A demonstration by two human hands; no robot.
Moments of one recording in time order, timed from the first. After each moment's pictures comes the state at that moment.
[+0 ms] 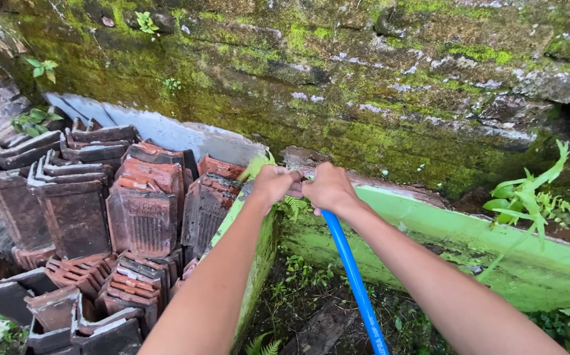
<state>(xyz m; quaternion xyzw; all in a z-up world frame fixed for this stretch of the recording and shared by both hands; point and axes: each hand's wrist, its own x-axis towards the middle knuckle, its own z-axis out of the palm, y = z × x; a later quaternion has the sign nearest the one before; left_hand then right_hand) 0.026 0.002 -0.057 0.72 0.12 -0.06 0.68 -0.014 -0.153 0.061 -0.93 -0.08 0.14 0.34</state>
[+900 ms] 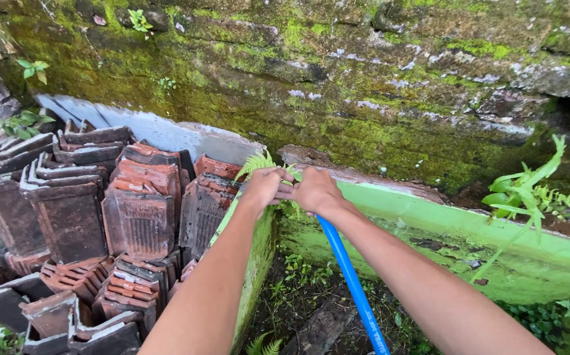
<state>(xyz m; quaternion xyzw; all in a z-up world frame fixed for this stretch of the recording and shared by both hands) -0.009 0.007 -0.019 0.73 0.16 -0.08 0.66 -0.013 -0.132 0.047 -0.95 -0.10 0.16 0.24</state>
